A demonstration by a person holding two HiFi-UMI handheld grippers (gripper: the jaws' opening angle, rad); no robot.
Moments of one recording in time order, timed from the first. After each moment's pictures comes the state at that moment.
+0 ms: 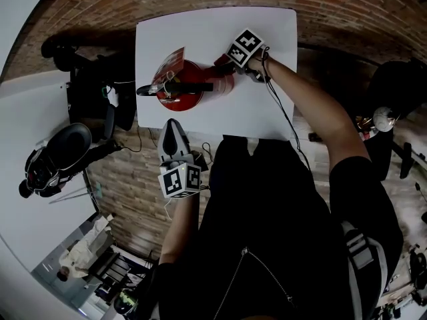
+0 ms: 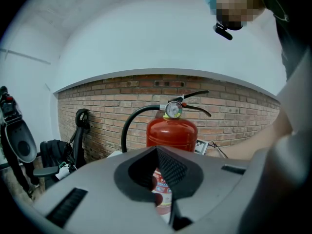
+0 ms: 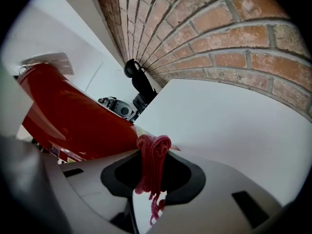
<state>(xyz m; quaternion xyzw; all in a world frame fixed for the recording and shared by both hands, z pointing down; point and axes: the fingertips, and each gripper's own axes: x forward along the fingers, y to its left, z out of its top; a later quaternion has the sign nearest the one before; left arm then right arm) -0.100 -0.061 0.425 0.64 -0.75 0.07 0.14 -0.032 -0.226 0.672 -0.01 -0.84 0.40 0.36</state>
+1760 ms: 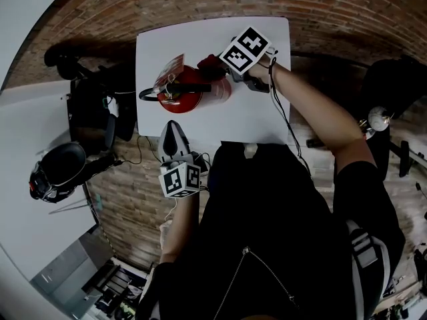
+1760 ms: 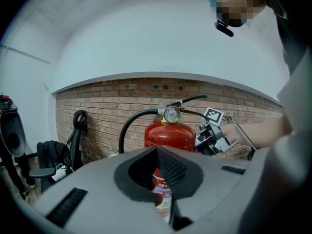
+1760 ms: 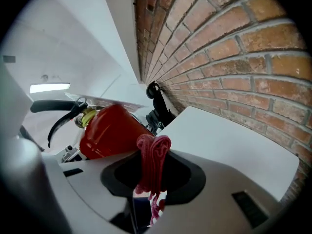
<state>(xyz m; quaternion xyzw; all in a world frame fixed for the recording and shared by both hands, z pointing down) -0.096 -0.063 0.417 0.65 -0.75 0.06 0.13 -0.019 -0.220 0.511 -0.01 -0.89 0.35 0.28</state>
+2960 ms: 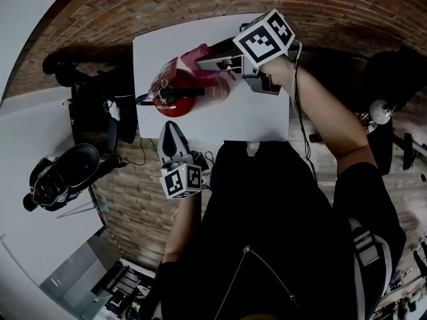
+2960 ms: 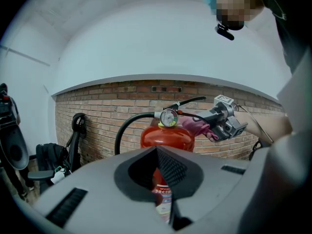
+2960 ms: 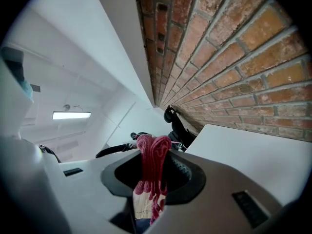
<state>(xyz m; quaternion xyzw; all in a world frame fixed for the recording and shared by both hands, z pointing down) -0.089 -0.073 0.411 0.65 -0.75 0.05 0.11 0.013 -0.228 0.398 -0.06 -0.90 0.43 0.11</state>
